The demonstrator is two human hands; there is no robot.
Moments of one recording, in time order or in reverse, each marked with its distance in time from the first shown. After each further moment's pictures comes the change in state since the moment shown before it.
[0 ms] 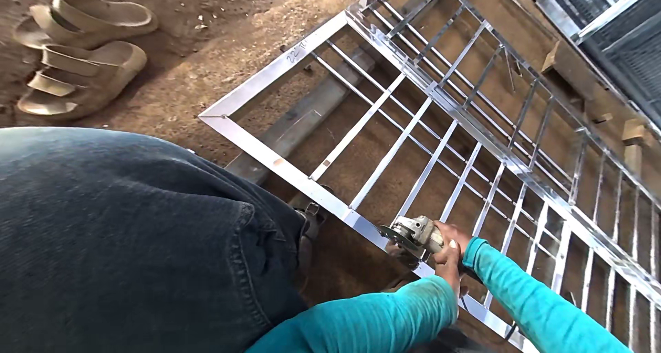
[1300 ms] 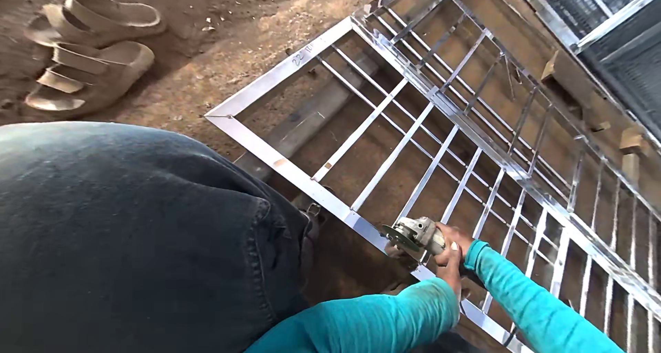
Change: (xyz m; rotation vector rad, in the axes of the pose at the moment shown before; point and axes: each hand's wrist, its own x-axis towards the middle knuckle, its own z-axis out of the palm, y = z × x) left_hand 0.001 0.000 0.003 -0.041 -0.005 0.007; right_hand -0.006 -0.002 -0.006 0.036 0.024 -0.004
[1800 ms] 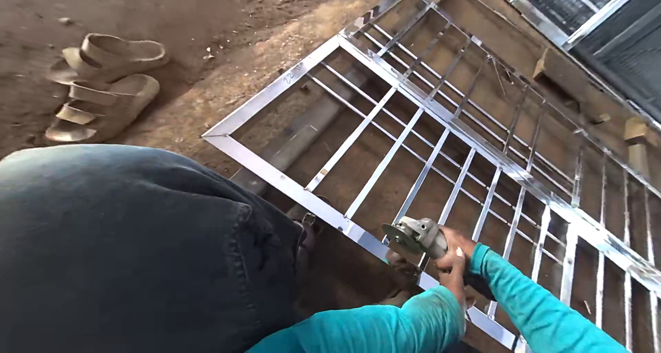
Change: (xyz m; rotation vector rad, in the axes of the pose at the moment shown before) left_hand -0.003 -0.012 0.012 0.027 0.028 0.033; right_hand -0.005 0.015 -0.003 0.069 0.016 -0.036
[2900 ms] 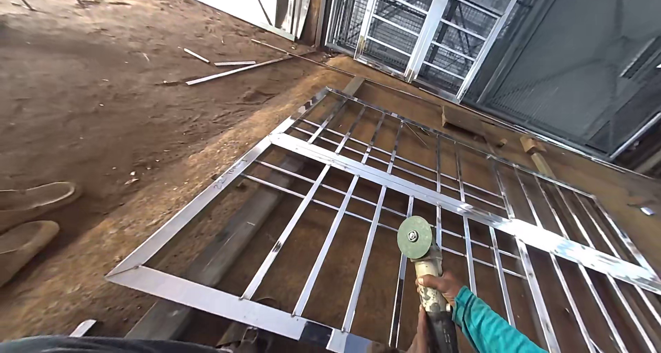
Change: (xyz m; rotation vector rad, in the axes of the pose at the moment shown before) left_hand 0.015 -0.015 -0.036 1.311 -0.260 0.784; right_hand -0.023 0.076 -0.001 1.302 0.572 -0.022
